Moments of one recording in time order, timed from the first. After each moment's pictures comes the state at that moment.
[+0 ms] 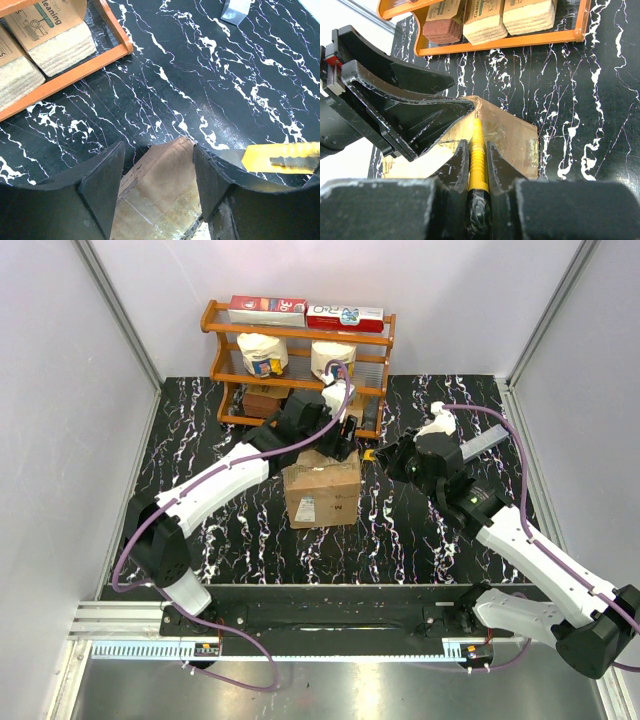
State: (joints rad) left arm -0.71 1.63 1.45 -0.34 0.09 -0.13; right arm 0.68 1.05 1.02 -0.33 0.27 0.75
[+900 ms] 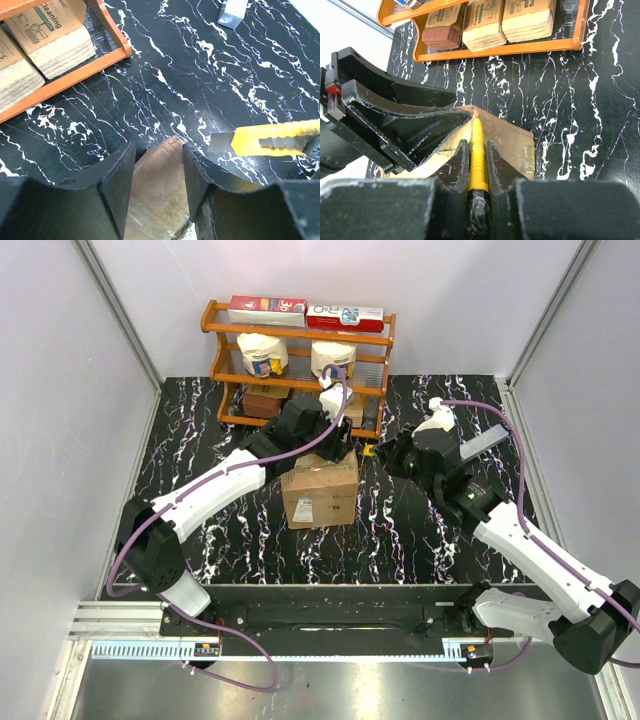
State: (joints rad) left arm -0.72 1.59 1.38 -0.27 0.09 -0.13; right arm 0.68 1.08 1.05 -0.33 0.29 0.73
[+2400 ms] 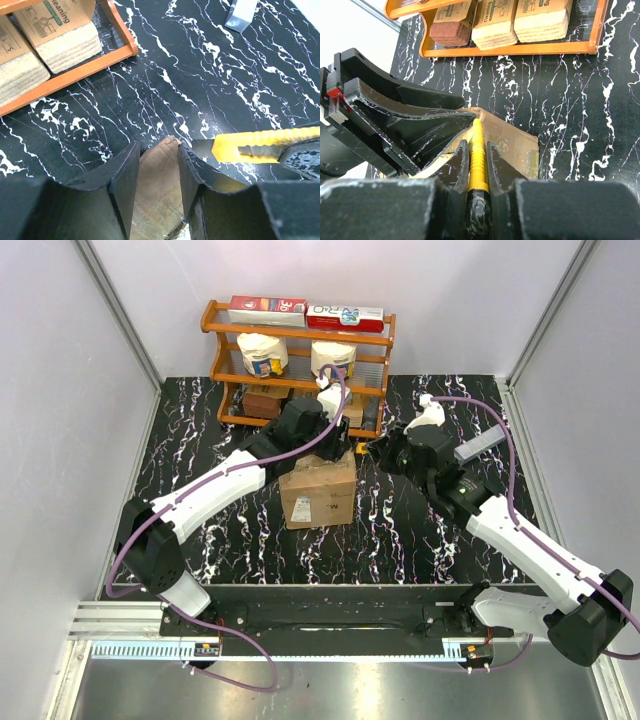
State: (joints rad) left arm -0.72 1.59 1.37 -0.27 0.05 -0.16; right arm 0.67 1.14 1.05 -0.26 0.24 0.70
